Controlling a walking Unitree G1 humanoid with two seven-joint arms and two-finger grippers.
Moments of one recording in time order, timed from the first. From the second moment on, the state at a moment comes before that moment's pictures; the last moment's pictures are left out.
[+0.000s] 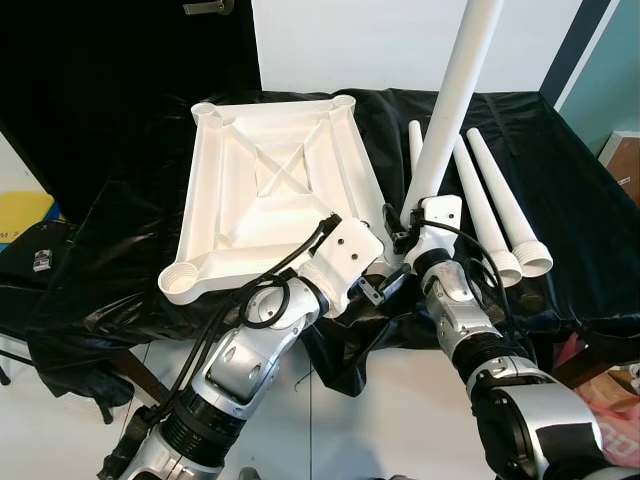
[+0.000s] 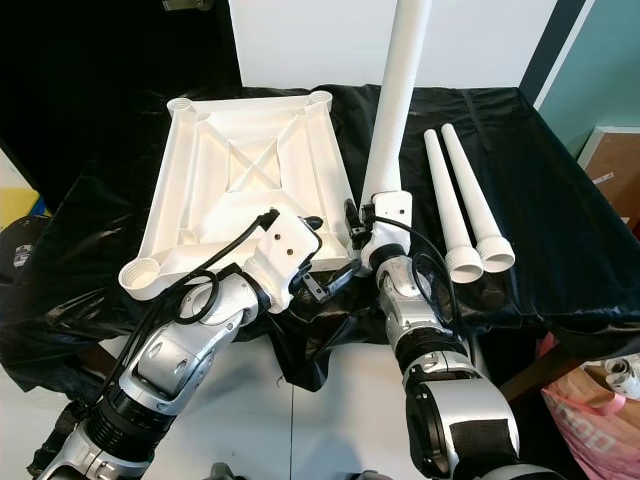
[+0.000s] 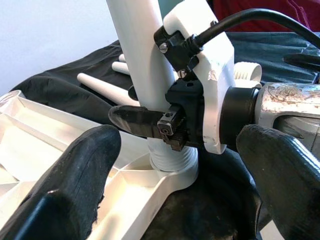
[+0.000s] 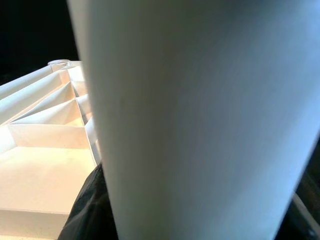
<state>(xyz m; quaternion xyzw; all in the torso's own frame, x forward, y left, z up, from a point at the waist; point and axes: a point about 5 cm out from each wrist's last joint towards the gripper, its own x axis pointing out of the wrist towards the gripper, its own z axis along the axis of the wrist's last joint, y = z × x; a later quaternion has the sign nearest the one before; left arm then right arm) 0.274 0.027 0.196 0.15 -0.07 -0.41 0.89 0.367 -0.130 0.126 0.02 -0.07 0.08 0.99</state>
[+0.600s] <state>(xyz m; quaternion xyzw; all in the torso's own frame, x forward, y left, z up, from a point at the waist) 0.273 0.024 0.198 0.15 -0.07 -0.42 0.89 0.359 -0.119 0.122 0.05 -0.08 -0.03 1.00</state>
